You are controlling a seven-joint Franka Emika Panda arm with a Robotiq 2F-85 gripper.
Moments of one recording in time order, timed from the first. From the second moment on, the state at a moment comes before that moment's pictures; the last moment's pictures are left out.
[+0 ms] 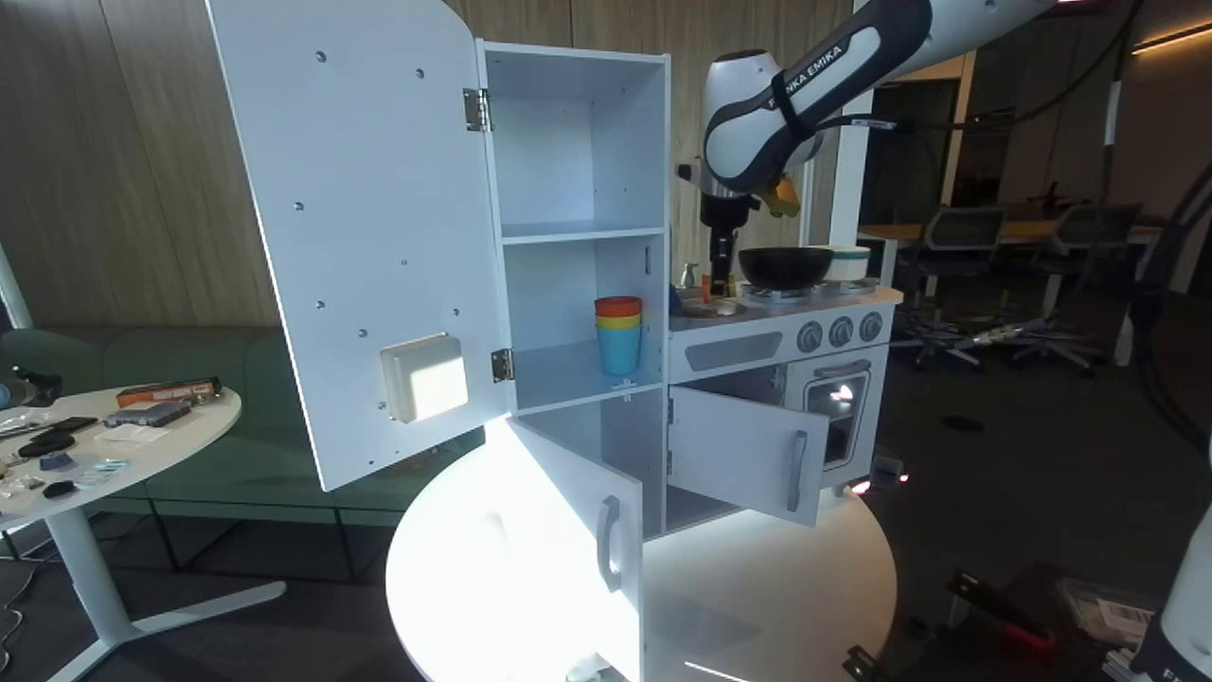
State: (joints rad) arm 0.00 0.04 0.02 -1.96 -0.31 2.32 -0.72
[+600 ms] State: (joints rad) arm 0.09 -0.30 0.11 -2.19 -0.30 2.02 -0.44
